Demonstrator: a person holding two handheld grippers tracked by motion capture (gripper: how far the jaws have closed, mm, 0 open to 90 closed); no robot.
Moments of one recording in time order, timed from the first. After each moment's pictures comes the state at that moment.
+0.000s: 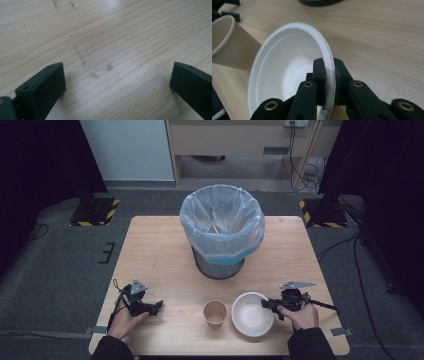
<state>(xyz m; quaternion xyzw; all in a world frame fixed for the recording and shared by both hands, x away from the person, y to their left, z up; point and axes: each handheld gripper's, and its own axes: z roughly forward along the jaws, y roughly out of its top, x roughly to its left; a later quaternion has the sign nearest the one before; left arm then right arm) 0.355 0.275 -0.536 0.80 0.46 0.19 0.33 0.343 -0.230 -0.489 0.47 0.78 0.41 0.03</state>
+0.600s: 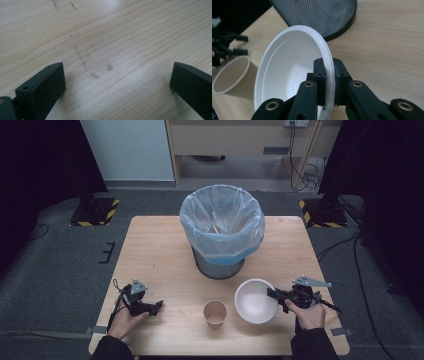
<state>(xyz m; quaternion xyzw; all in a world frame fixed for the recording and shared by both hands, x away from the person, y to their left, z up) 0.355 0.275 -0.536 0.80 0.46 0.19 0.33 0.340 -0.245 -0.466 0.49 0.72 0.49 0.09</state>
